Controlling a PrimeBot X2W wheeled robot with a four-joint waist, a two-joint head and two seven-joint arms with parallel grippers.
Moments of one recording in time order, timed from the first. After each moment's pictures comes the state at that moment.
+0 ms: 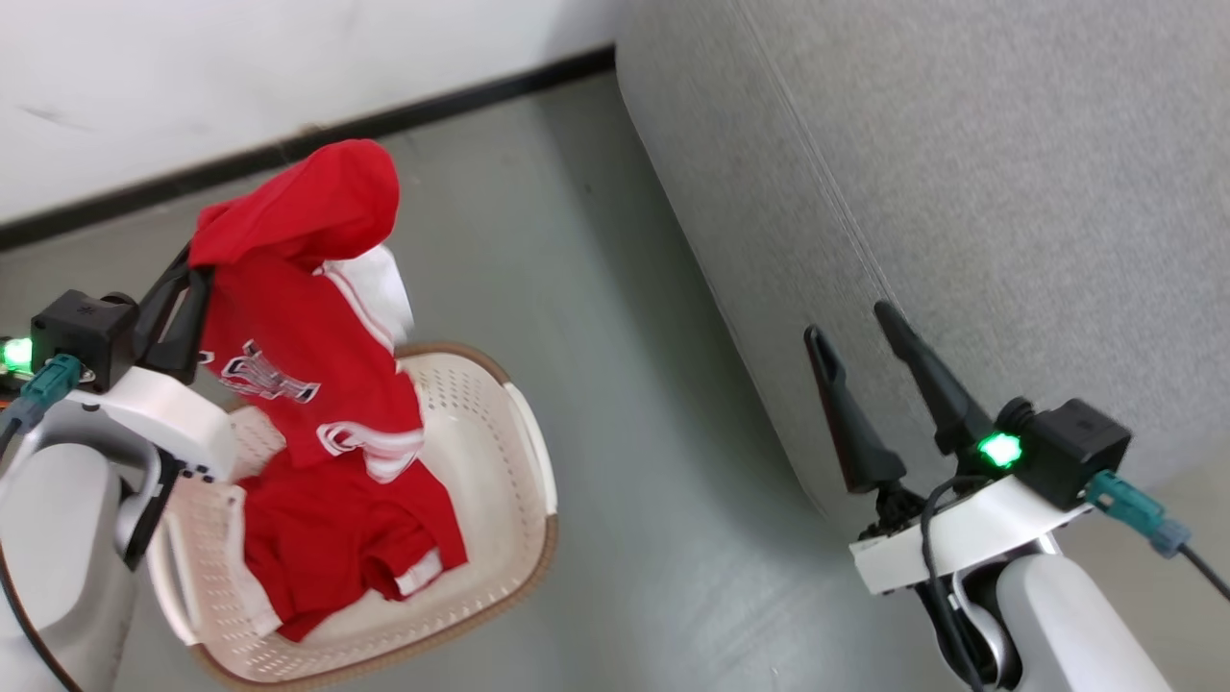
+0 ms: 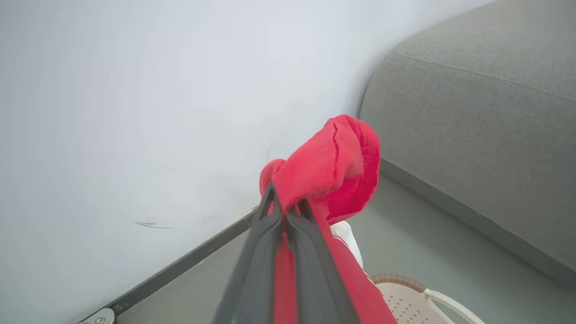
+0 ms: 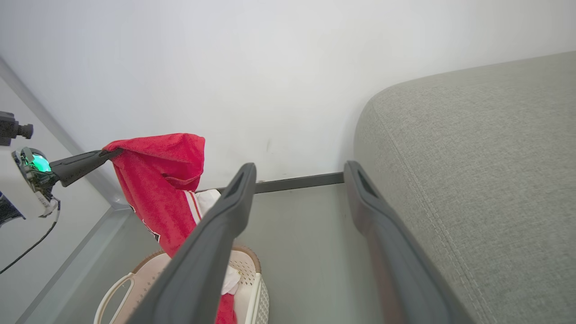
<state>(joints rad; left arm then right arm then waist) -0.62 0.36 -0.27 0.54 -0.27 -0.12 -0.25 -0.21 -0.04 0.20 -0.03 0.24 0.13 -0.25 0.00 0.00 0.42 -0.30</state>
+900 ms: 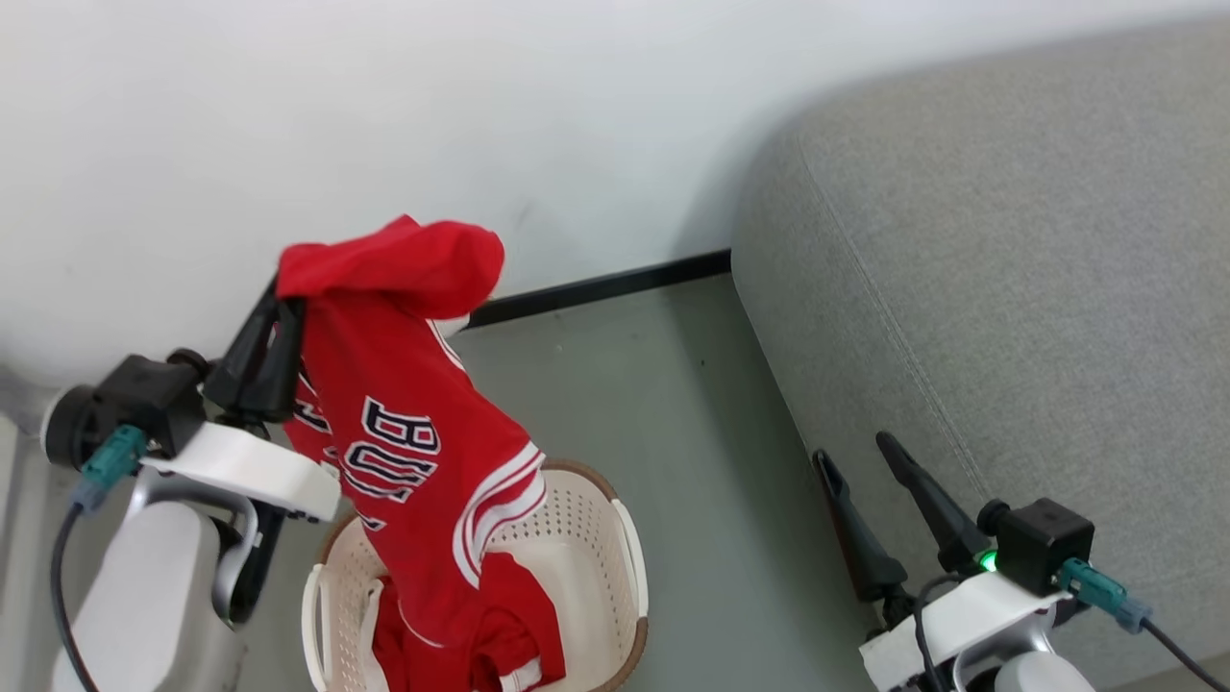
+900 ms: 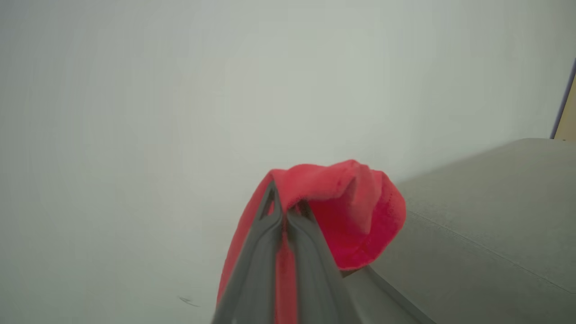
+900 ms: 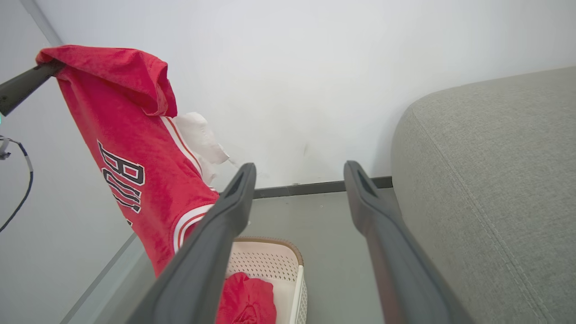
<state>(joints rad) -0.44 0.19 -0.15 0.29 -0.33 -0.11 -0.25 -0.08 -0.04 0.20 0.10 0.23 0.13 -0.25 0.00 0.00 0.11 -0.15</state>
